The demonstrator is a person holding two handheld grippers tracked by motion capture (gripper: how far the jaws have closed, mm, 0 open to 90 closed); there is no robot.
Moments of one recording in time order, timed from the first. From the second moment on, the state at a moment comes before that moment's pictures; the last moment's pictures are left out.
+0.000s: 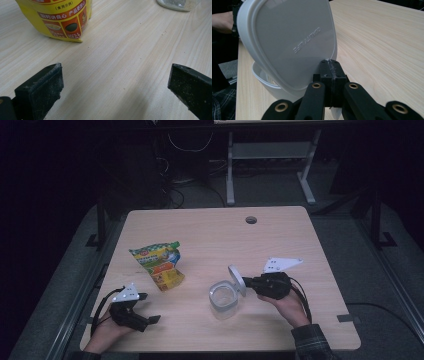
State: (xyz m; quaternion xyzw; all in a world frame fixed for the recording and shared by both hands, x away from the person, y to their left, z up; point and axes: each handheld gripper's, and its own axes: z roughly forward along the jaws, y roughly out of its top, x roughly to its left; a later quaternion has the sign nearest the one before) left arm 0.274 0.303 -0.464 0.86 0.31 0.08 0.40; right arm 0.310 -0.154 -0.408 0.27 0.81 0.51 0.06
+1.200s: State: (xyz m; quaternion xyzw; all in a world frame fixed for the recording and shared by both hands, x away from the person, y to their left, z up) left arm 0.275 0.307 -0.460 0.85 0.32 0.08 0.41; right arm 0.268 -0.205 -0.449 0.36 0.79 0.48 0.13
